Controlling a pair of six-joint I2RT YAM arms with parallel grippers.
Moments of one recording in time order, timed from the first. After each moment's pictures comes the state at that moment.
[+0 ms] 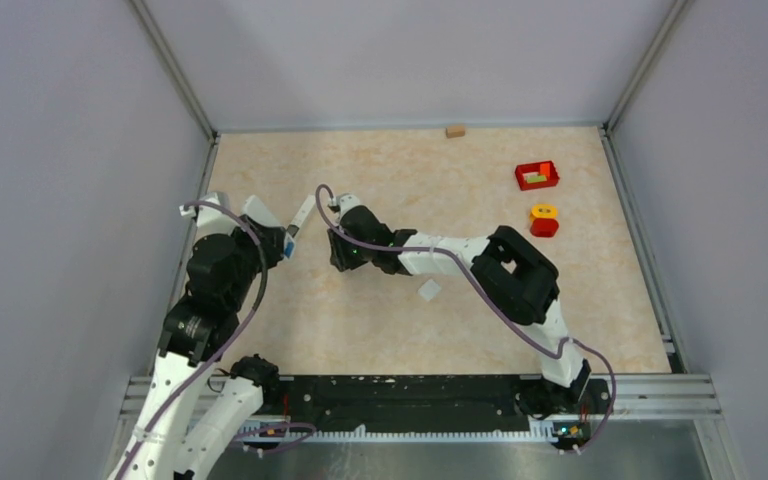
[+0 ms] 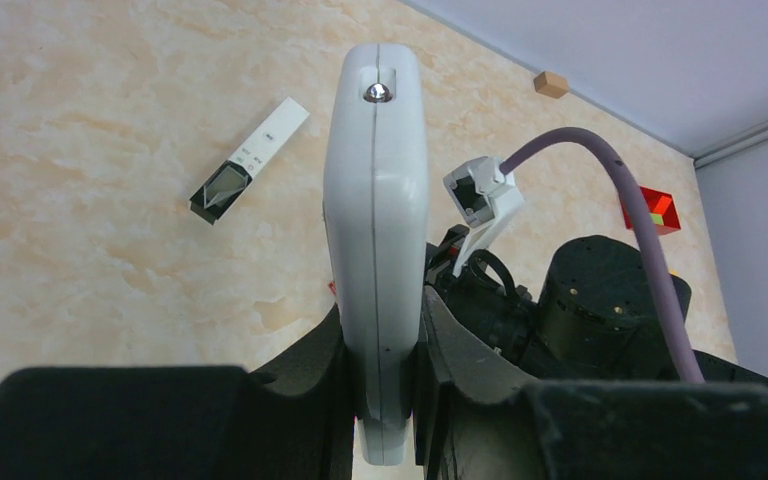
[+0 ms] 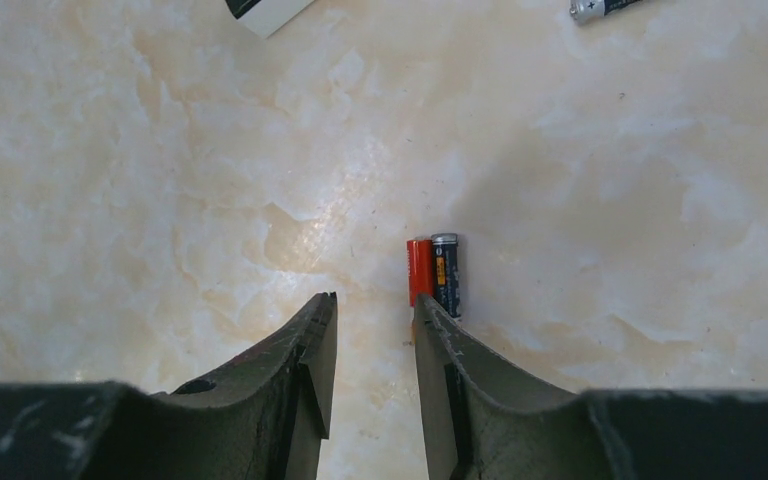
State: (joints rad) left arm -0.29 0.59 0.85 -0.53 -0.20 -0.59; right arm 0.98 2.11 1.46 0.01 0.02 0.43
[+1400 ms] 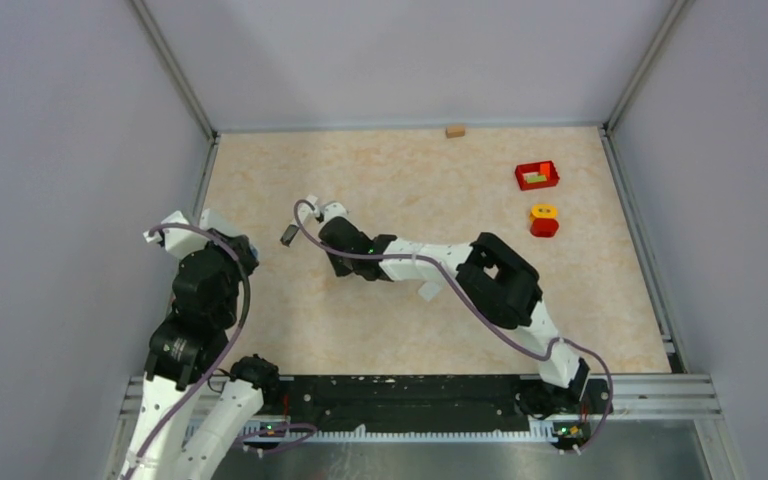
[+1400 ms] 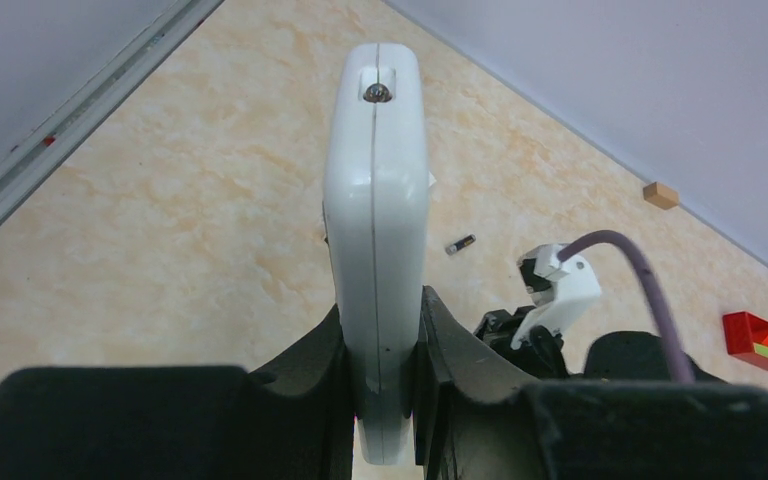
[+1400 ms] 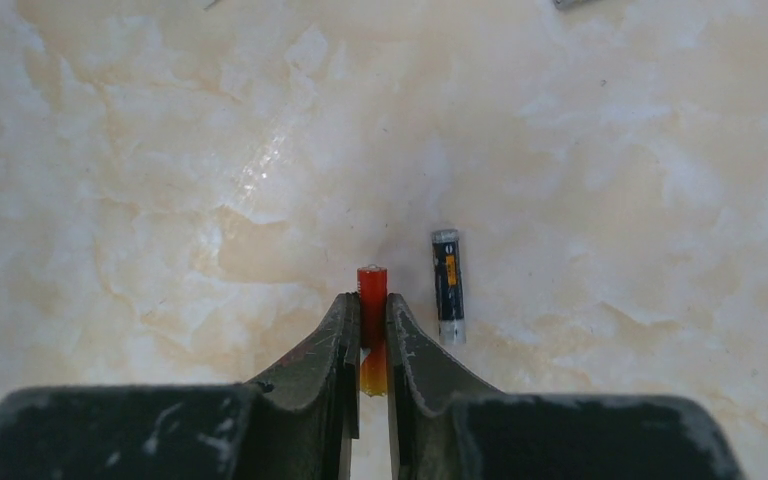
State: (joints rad) left arm -0.29 0.50 0.88 -0.66 -0.52 -0.60; right arm 1.06 2.24 1.65 -0.16 0.26 0.35
